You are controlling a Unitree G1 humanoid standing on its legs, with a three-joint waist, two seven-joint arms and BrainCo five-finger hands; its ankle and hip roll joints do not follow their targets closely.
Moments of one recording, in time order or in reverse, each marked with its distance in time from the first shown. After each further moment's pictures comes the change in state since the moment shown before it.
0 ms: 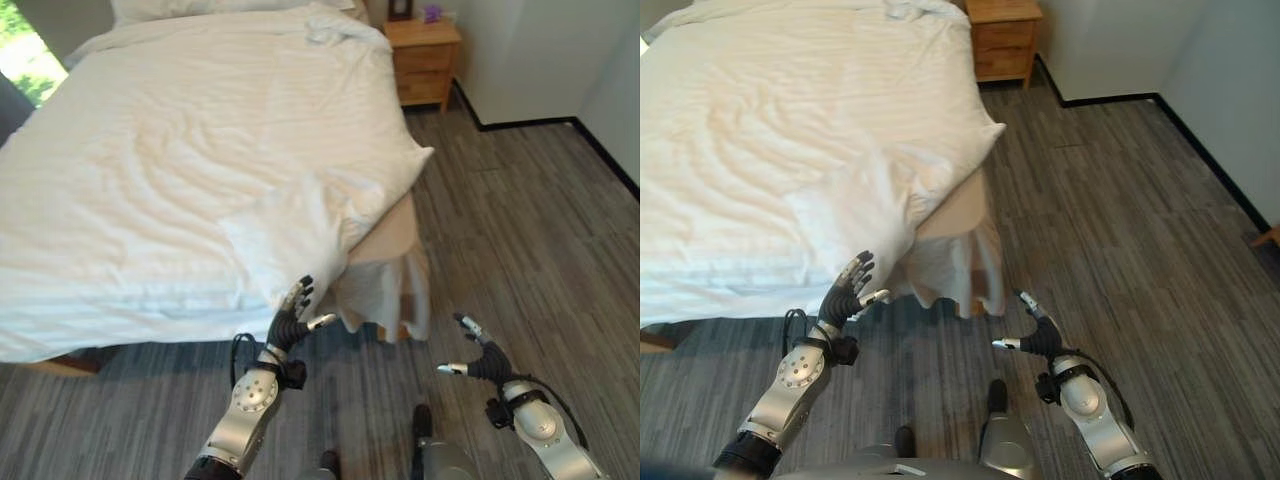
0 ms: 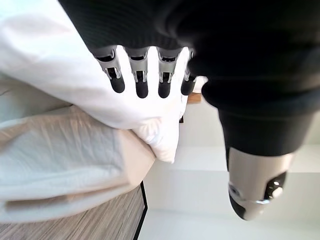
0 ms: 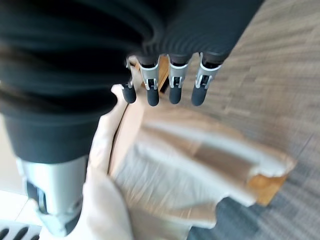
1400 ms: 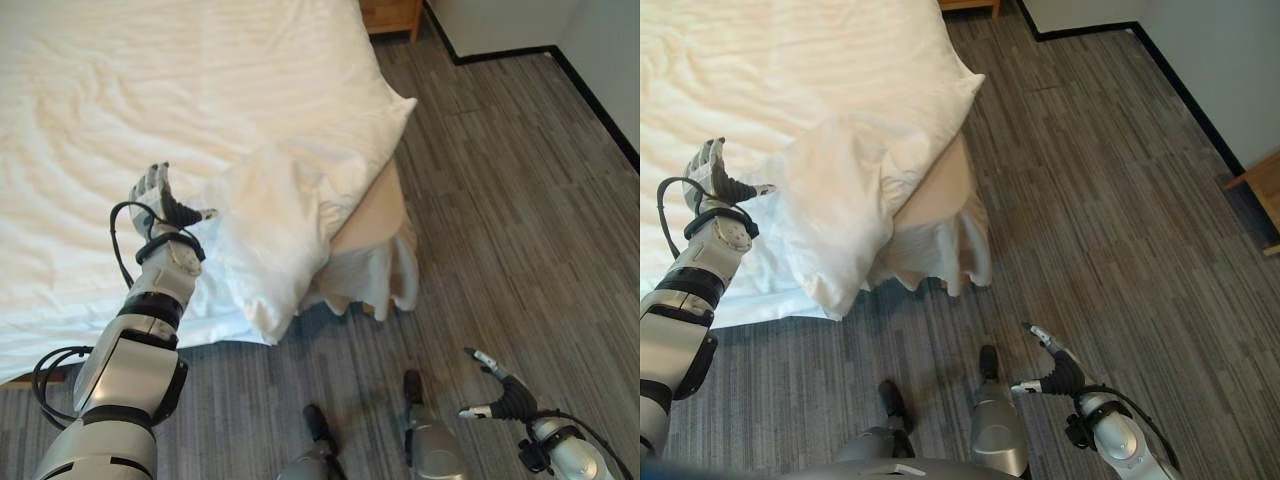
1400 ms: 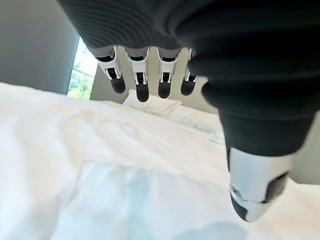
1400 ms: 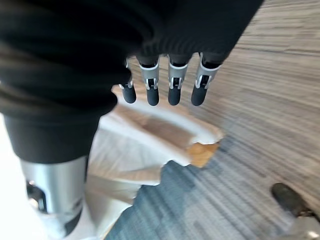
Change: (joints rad) left arm -0.915 0.333 -0.029 1.002 0.479 0.231 0.398; right arm 0.156 -0.177 0.023 -0.038 0.005 -0.100 0.044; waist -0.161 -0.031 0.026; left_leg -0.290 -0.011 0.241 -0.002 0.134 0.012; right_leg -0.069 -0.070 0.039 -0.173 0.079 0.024
